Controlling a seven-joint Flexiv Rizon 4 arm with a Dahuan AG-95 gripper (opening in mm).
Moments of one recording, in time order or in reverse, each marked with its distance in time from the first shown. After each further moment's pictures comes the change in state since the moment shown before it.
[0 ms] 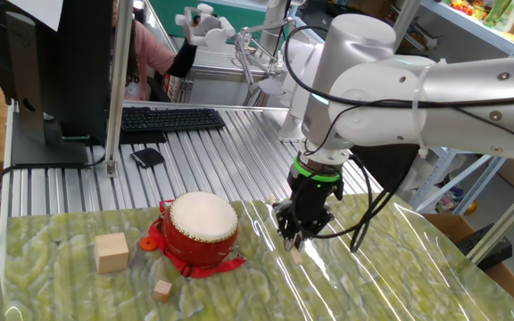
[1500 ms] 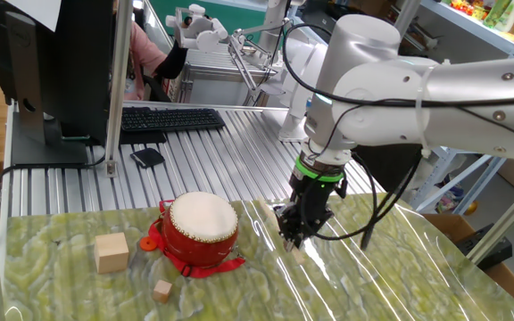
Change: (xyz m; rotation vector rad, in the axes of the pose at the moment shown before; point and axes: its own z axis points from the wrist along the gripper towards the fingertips) arm 0.000 0.000 0.000 -0.027 0.000 -0.103
